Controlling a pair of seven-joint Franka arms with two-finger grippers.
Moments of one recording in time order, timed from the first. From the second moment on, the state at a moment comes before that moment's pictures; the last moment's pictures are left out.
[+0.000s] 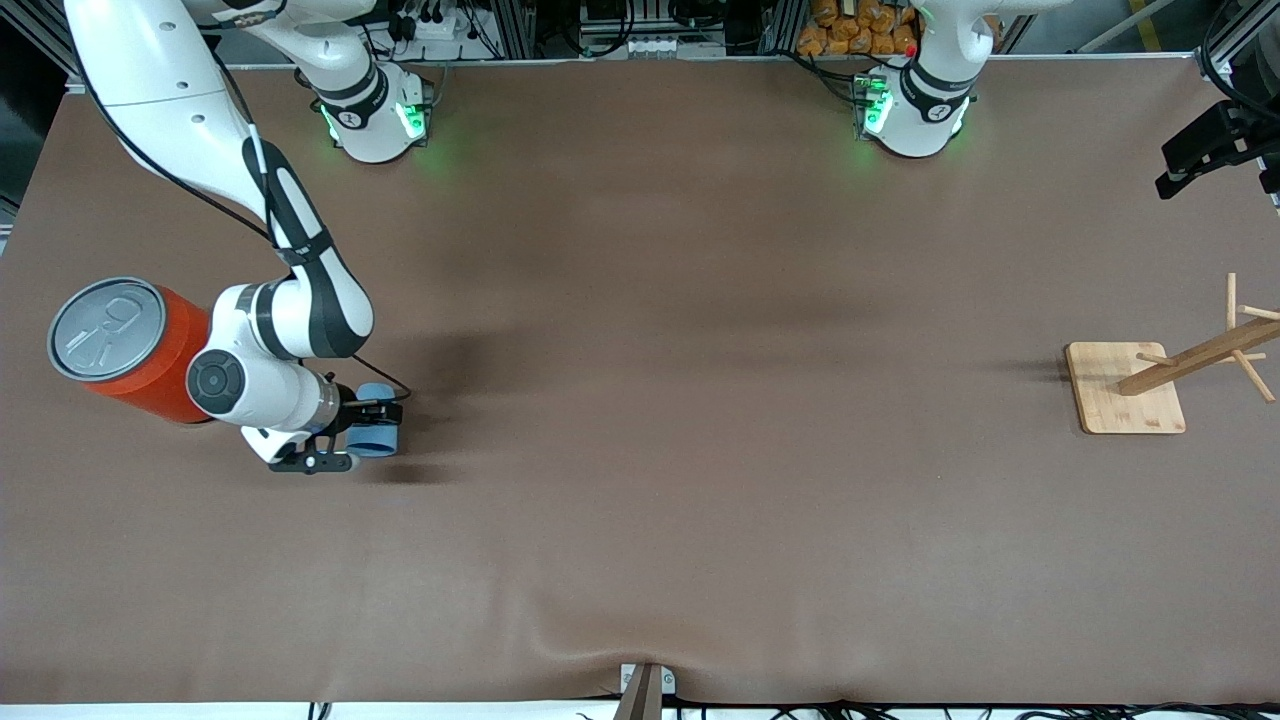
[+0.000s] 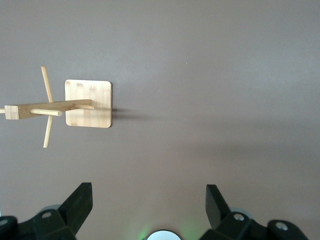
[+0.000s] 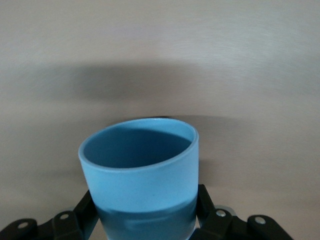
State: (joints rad) left arm -0.02 -0.09 0.00 -1.49 0.04 1.41 -0.04; right arm 0.11 0.55 0.02 -1.84 0.11 2.25 -0.02
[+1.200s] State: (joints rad) left arm -0.03 -0.10 0.00 -1.49 0.00 1.39 -0.07; right arm 0.44 0.65 0.33 -1.45 -0.20 2.15 -0.36
